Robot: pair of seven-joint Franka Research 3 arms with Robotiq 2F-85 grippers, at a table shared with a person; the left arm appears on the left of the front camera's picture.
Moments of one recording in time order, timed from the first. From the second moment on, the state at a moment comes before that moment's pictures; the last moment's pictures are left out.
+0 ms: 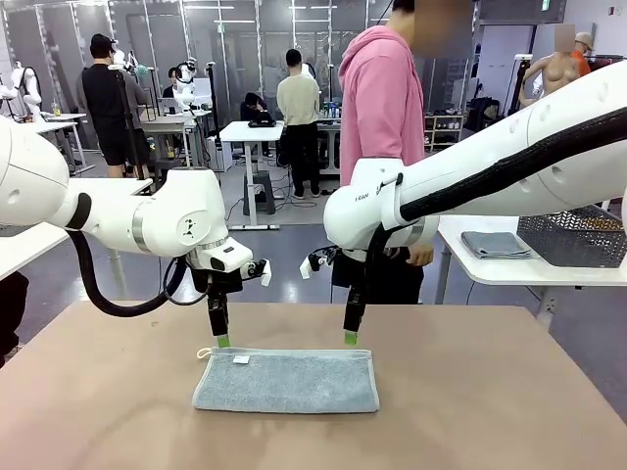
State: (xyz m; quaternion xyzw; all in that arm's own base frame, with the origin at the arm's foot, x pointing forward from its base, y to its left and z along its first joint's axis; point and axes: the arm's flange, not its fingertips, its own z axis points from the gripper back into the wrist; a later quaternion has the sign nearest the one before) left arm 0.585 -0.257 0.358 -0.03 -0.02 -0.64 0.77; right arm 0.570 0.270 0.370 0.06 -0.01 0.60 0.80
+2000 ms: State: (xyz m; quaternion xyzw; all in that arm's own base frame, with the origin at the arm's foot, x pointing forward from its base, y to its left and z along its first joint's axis) left arm 0.323 -0.165 0.591 -0.03 -0.13 -0.38 0.91; right arm 0.475 0.243 0.417 0.00 -0.05 0.20 0.98
